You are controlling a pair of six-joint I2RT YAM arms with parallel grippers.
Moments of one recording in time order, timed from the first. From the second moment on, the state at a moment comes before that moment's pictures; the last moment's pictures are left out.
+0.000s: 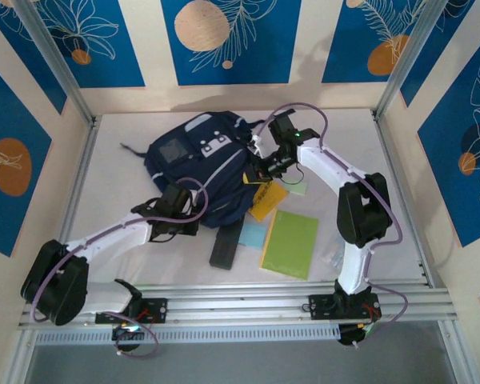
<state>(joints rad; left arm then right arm) -0.58 1.28 0.69 -0.46 0.07 -0.38 0.40 1.91 1.59 -0.91 -0.70 0.09</state>
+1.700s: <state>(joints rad) -0.39 1.32 0.73 -0.34 0.20 -0.42 0.38 1.70 1.27 -0.73 -0.56 0.59</state>
